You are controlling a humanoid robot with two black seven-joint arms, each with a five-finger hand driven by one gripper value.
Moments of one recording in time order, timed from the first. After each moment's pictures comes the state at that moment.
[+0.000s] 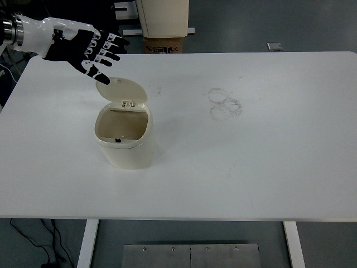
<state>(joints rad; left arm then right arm) -1.92 0.68 0.75 -1.12 -0.06 -0.61 -0.10 0.03 0.00 0.28 0.10 -0.30 0.08 0.21</state>
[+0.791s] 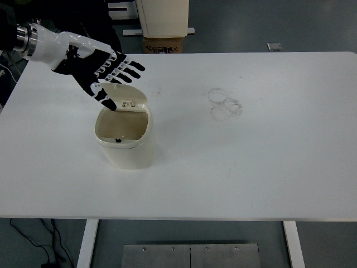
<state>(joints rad) -2.02 0.69 0.75 -1.32 0.04 -0.61 -0.04 0.03 0.00 0.28 0.10 -0.30 0.08 0.21</state>
